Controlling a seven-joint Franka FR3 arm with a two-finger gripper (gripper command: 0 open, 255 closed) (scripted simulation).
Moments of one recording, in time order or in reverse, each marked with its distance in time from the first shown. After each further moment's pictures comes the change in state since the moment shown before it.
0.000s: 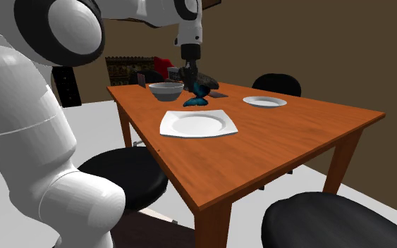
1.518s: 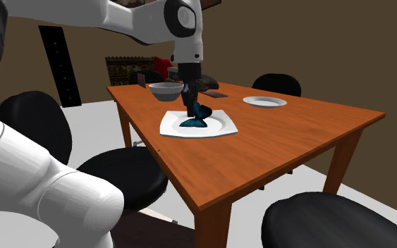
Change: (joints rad) arm -0.060 -0.390 -0.049 -0.515 -0.094 0.161 -0.068
